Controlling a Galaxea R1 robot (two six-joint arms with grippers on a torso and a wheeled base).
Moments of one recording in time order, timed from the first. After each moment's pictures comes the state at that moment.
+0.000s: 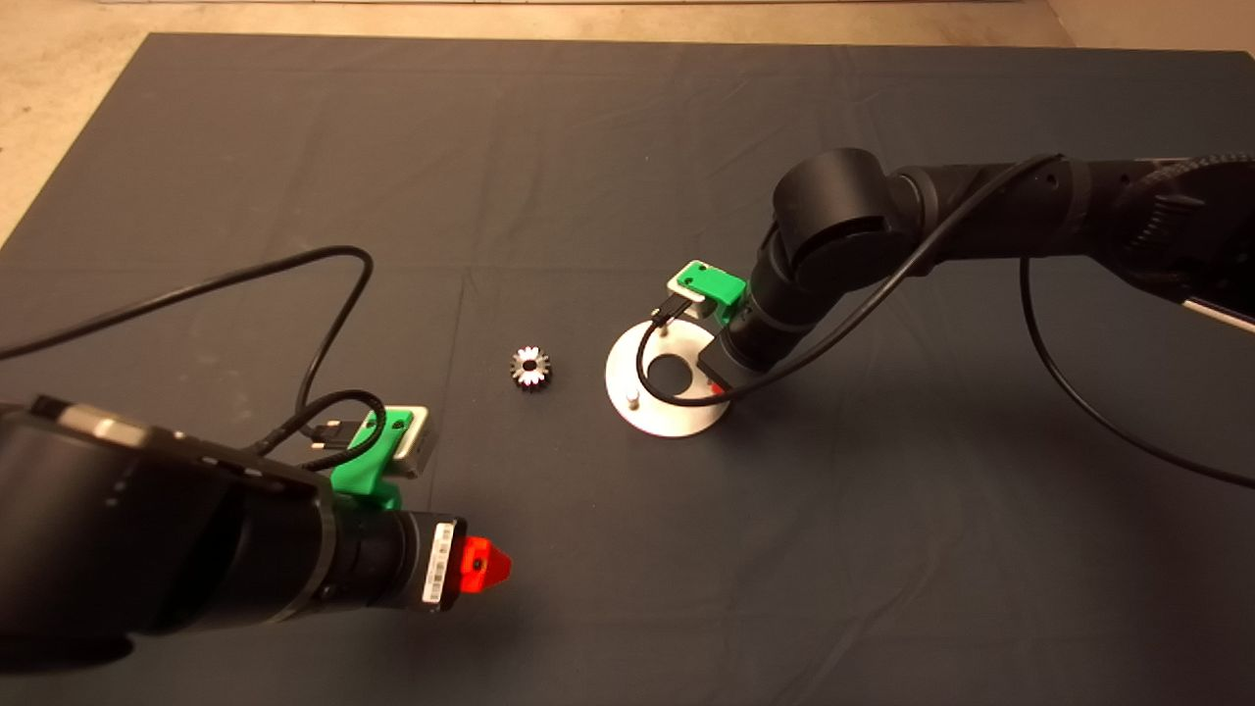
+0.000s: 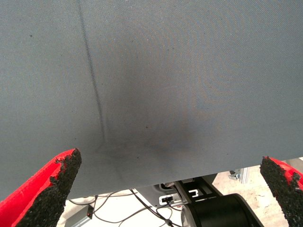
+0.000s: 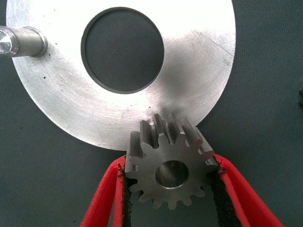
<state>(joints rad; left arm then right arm) -0.32 2.25 -0.34 0.53 1.53 -1.82 0.34 2.75 -1.15 -0.39 -1.53 0.85</state>
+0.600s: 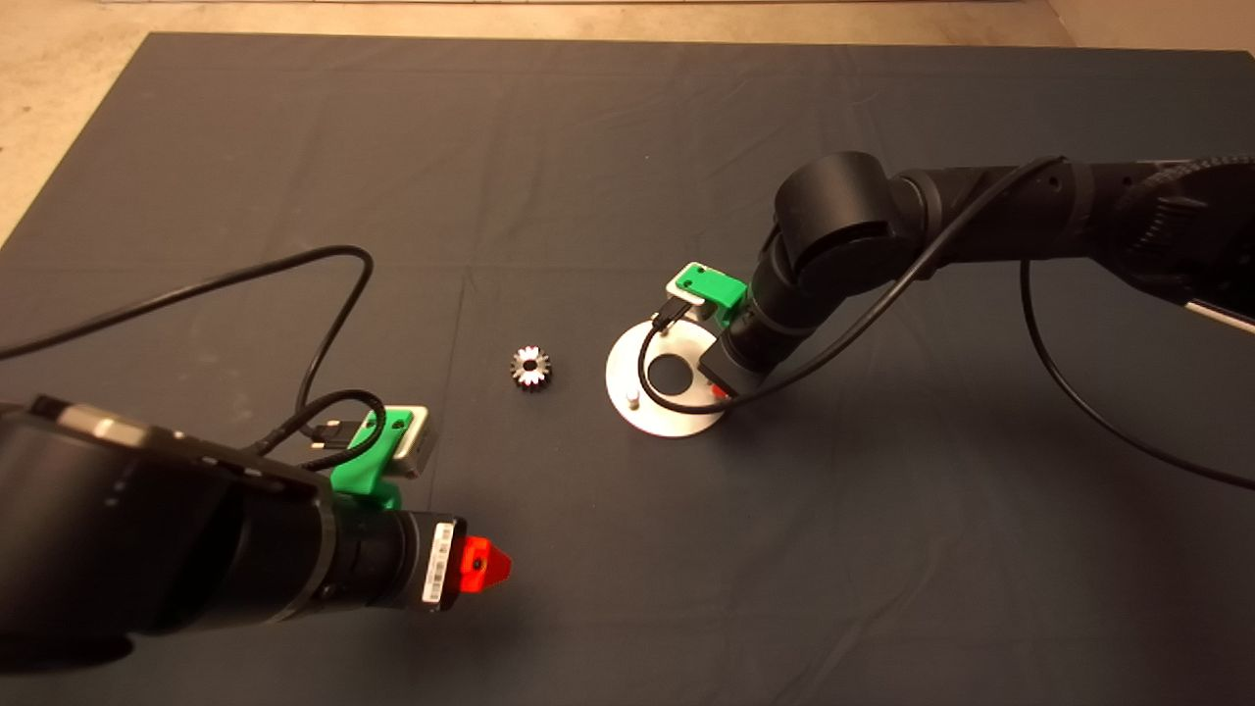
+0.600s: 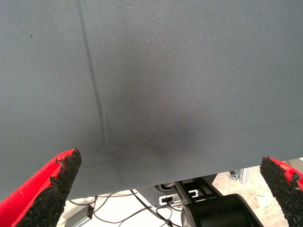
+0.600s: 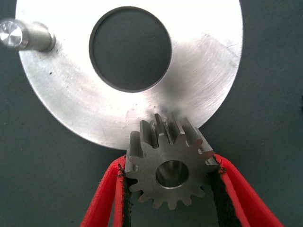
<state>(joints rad) -0.32 2.25 -0.34 0.53 1.53 -1.82 0.34 2.74 -1.12 -0.40 -1.53 0.83</state>
